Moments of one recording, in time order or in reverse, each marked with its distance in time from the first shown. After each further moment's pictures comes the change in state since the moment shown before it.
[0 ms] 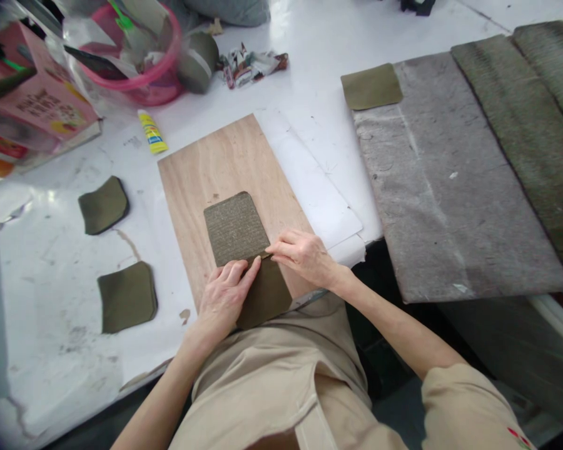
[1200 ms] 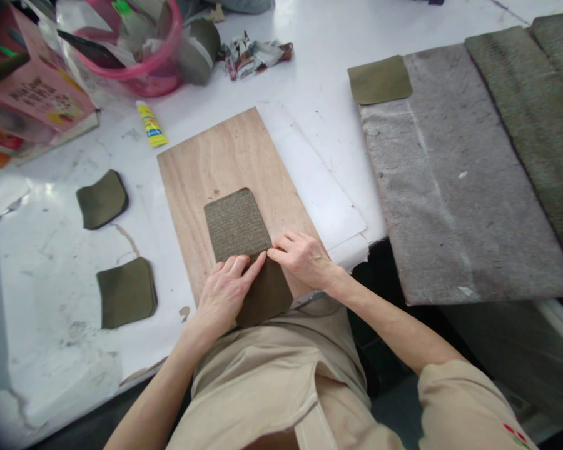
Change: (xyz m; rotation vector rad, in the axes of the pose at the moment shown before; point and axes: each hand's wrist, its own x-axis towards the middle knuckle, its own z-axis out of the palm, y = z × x) left_hand 0.014 0.001 -0.015 0.035 -0.117 0.008; right_hand 0.000 0.000 0.010 -0.342 -0.126 -0.134
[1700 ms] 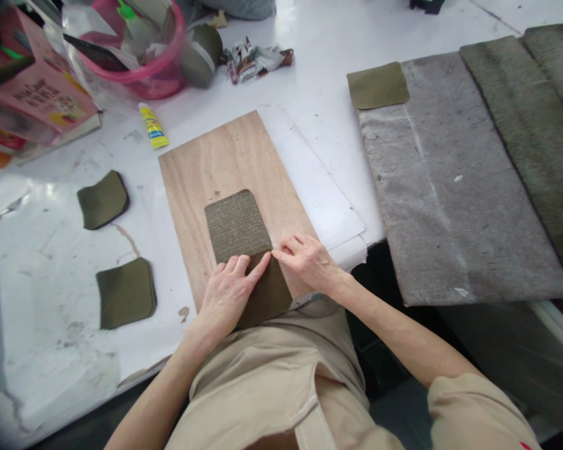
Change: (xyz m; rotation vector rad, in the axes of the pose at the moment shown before) left_hand 0.005 0.008 -0.005 0.042 0.006 -0.026; right_hand -0.011 -0.002 -0.005 0.012 0.019 0.066
